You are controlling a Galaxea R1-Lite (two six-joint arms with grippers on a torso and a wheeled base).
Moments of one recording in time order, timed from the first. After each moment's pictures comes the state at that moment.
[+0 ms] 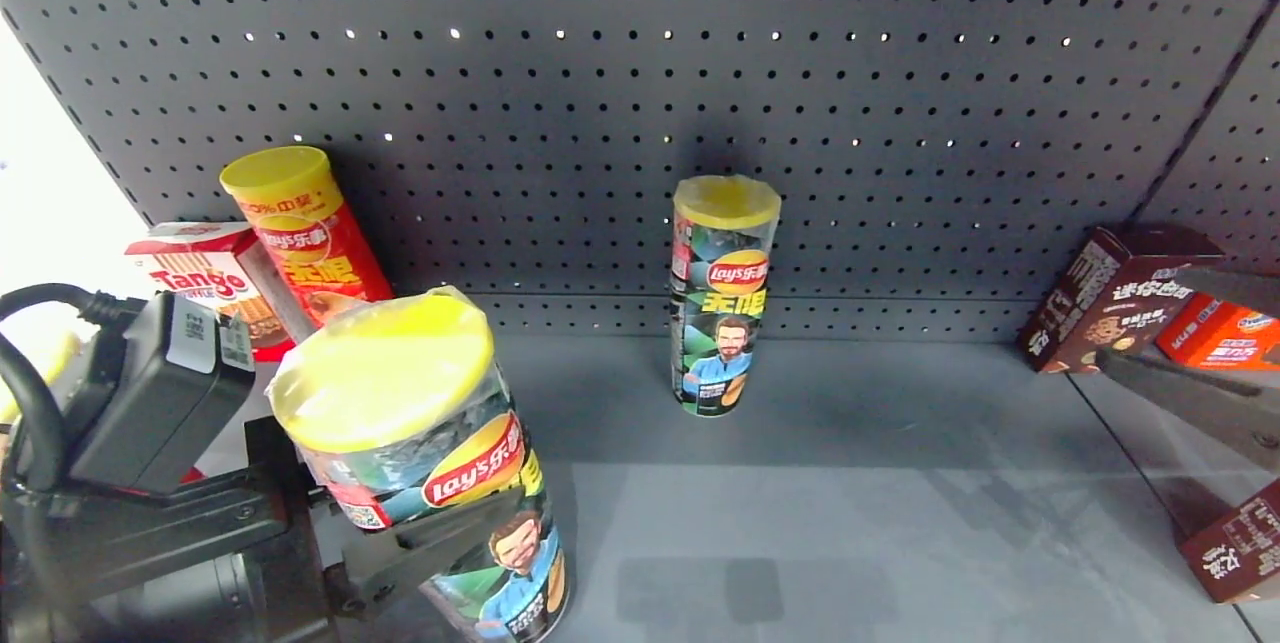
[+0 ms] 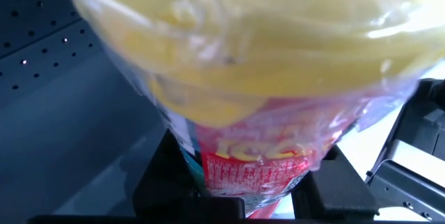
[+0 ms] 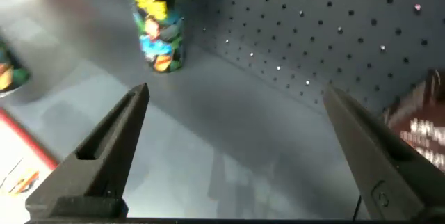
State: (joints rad) left arm -0.65 1.16 -0.48 -0.51 -0.24 0.06; right arm 0.36 1.00 -0.73 -0.19 0.18 -0.19
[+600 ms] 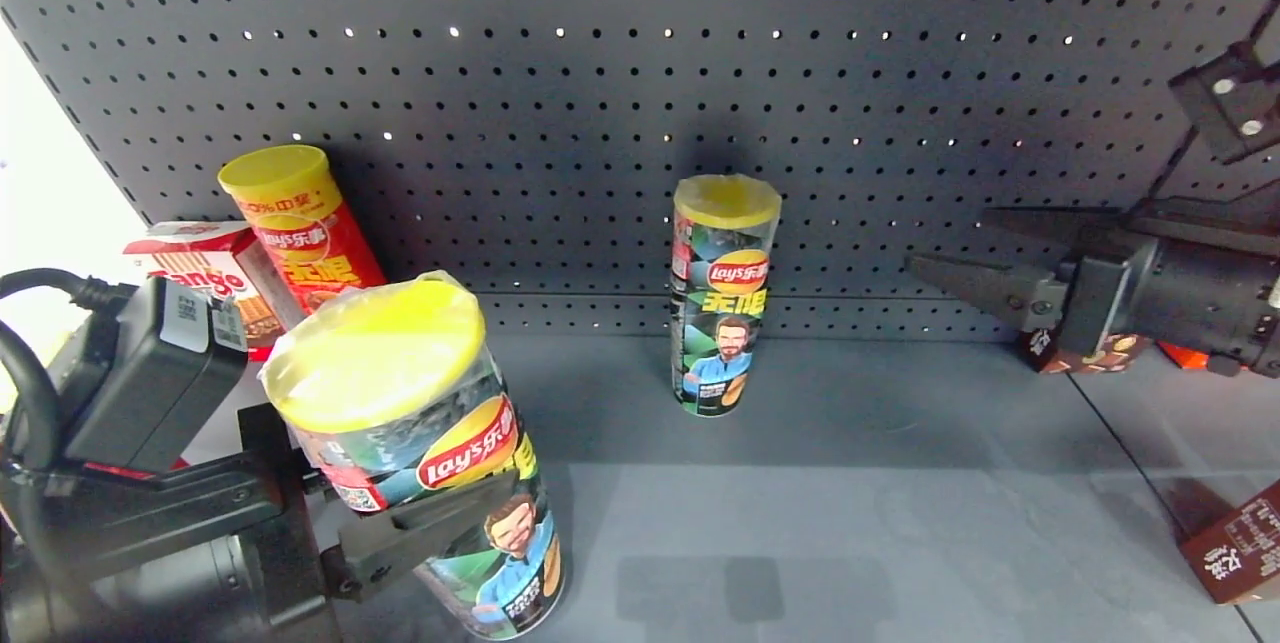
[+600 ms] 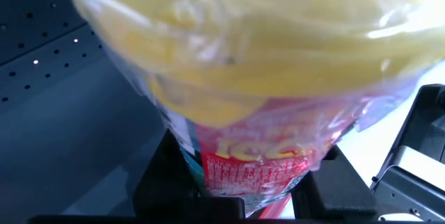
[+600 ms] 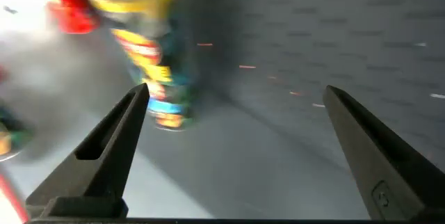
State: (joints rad) left arm -0.62 1.17 -0.49 -0.51 -0.24 0.06; right arm 0.43 1.34 -0.89 -0.39 0.24 -0.09
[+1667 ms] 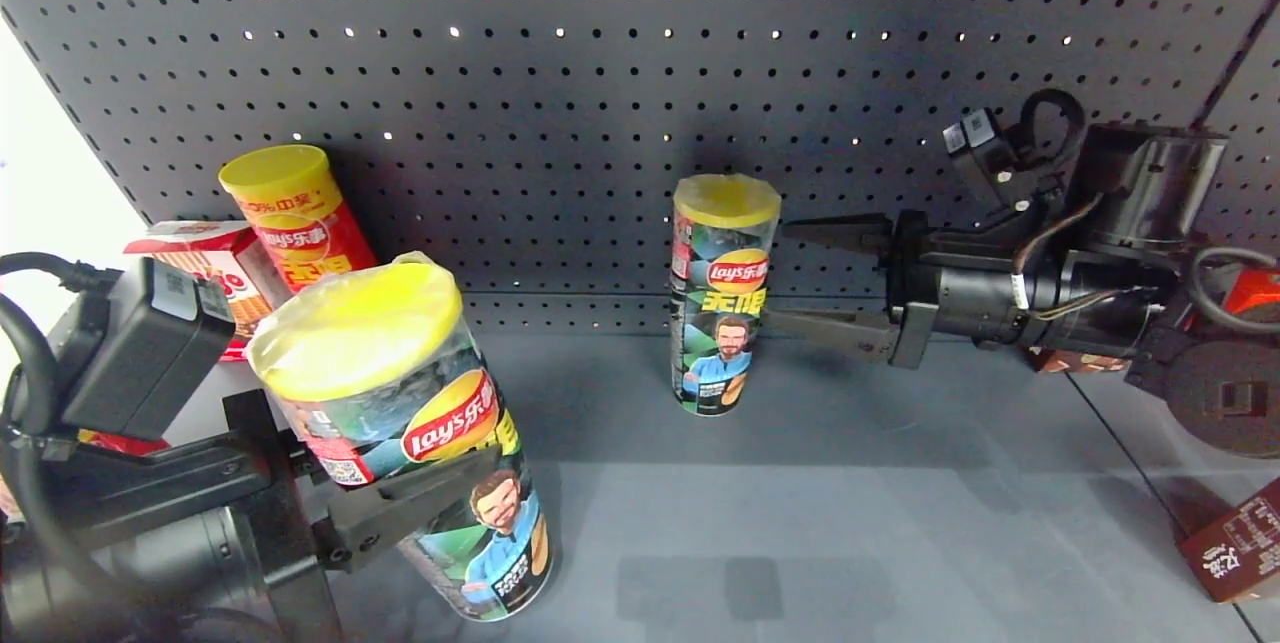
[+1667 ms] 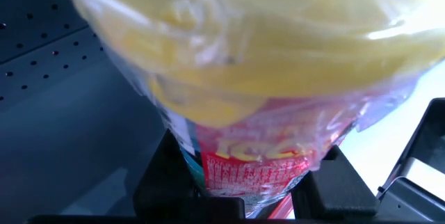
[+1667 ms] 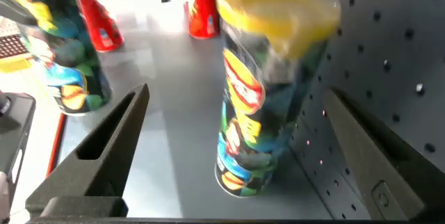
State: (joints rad) left arm -0.57 1.16 -0.50 -0.51 -0.24 0.03; right arm 0.42 1.72 -1.02 -0.68 0.81 -0.23
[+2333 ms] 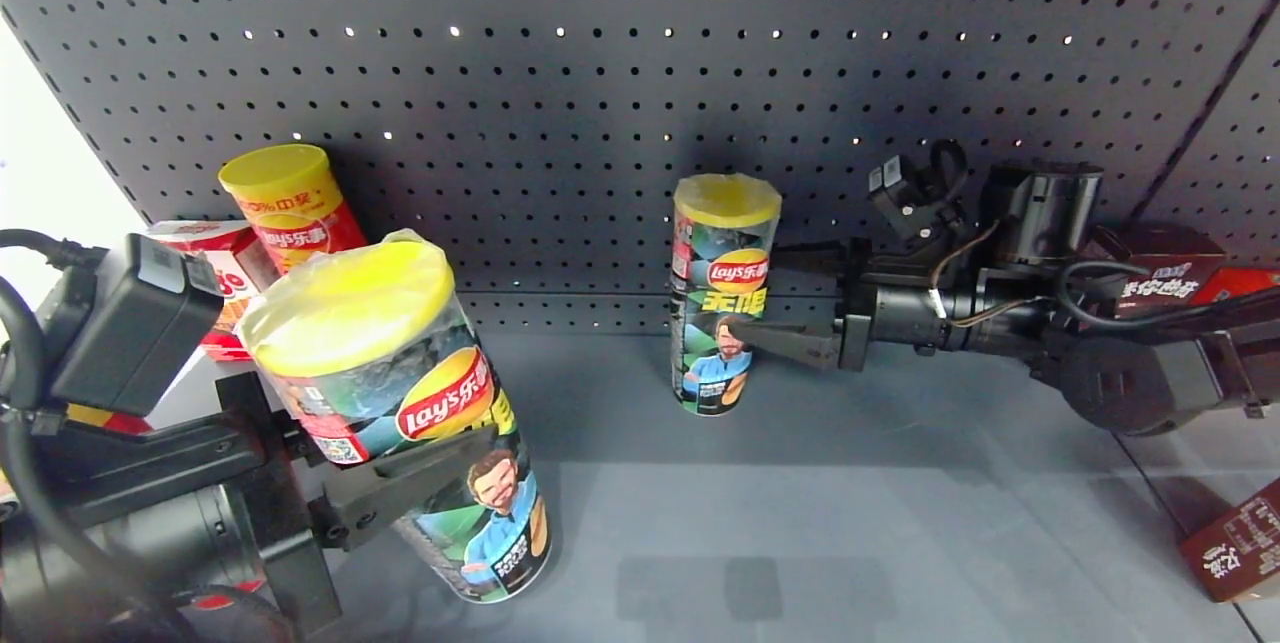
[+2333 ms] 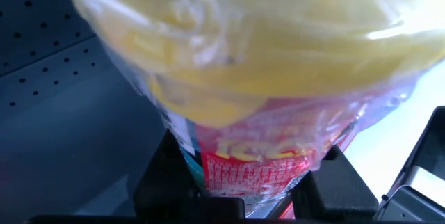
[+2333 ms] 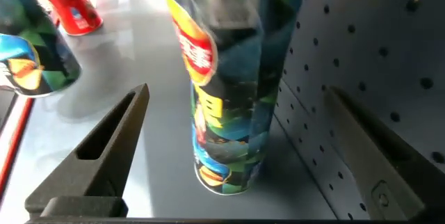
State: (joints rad) left arm -0.56 1.17 -0.52 -0.51 -0.24 0.03; right arm 0.41 1.87 -1.11 -0.68 0.82 -0.23
